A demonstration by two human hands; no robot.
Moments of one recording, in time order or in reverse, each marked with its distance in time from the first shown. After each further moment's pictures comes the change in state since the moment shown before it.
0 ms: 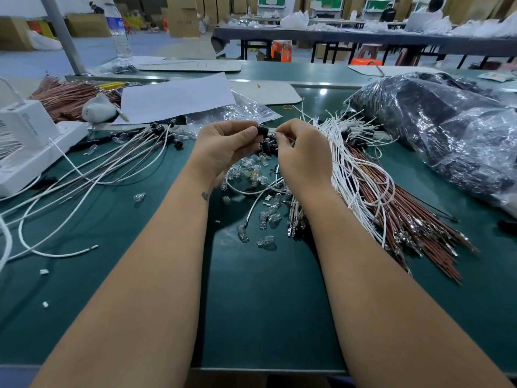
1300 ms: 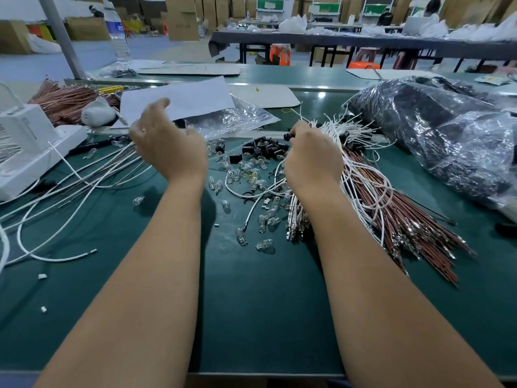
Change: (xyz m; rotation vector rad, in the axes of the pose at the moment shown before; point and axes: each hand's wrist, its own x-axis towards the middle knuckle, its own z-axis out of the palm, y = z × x) left_hand 0.003 0.006 -0.027 1.026 0.945 0.362; right_hand 0.009 0.007 -0.006 -0.464 -0.008 -0.045
